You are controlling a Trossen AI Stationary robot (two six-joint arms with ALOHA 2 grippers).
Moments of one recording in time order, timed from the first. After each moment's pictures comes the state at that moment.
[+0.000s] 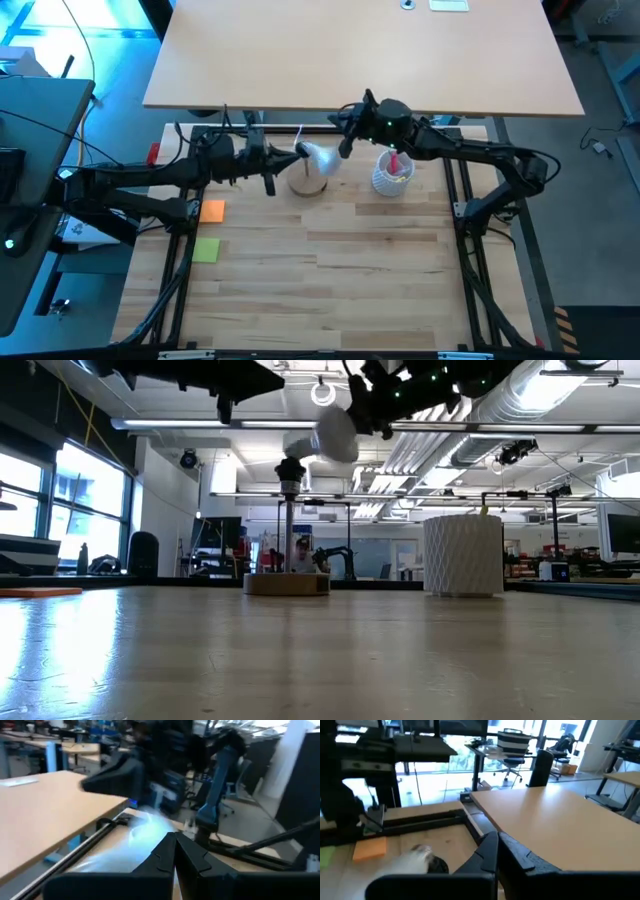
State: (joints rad) left arm 0.26 1.08 0.74 0.32 0.01 -0.17; right arm -0.42 1.53 1.14 0.25 0.01 -0.12
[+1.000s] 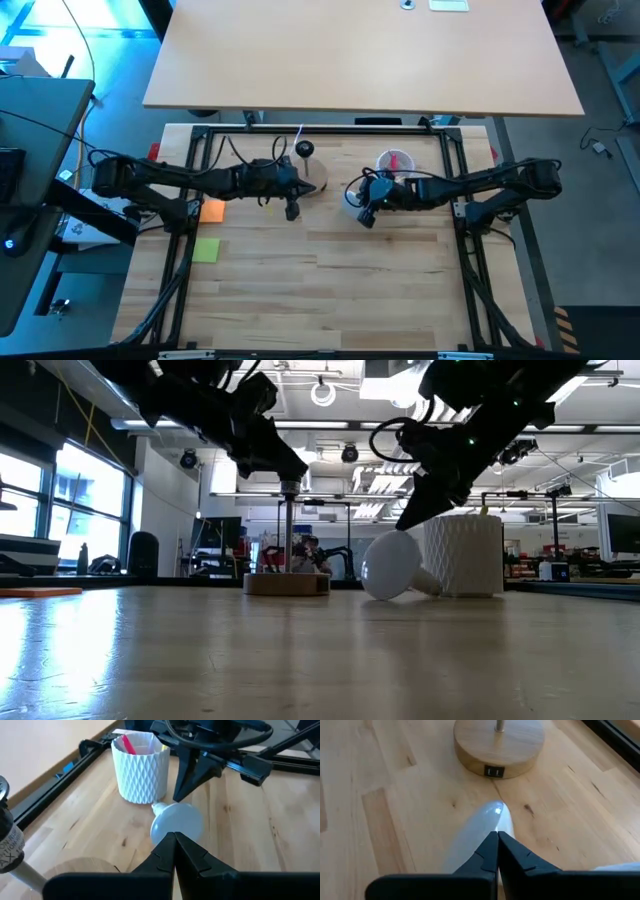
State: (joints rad) left arm 0.14 1.38 0.74 0.24 -0.06 -0.05; right arm -0.04 1.42 0.74 -0.13 0.32 0.27
